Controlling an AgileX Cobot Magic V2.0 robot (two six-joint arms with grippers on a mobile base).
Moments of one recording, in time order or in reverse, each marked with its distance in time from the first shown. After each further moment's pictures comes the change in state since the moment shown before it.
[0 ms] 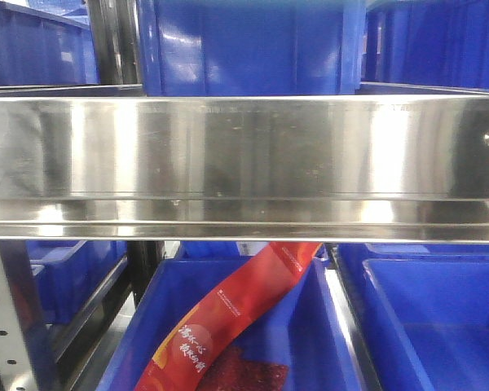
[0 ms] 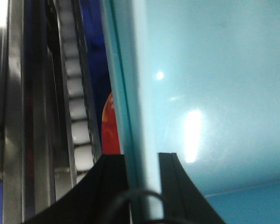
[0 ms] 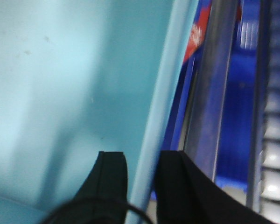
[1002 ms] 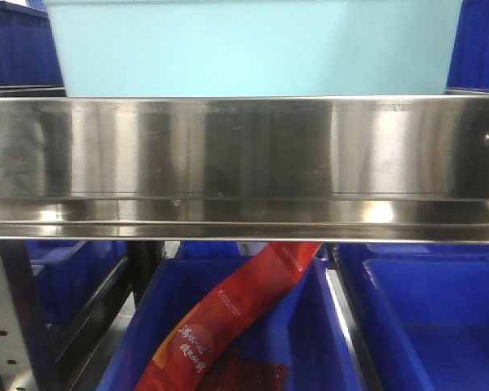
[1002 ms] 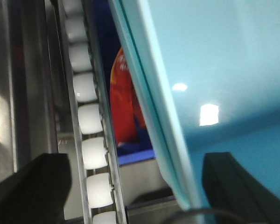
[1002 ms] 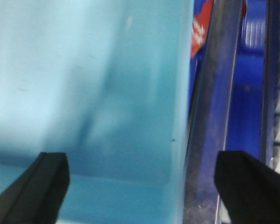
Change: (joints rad) left arm -0.003 -0.062 0.229 0.009 -0.072 0.015; right arm 0.002 -0.061 0.149 0.015 -0.161 -0.010
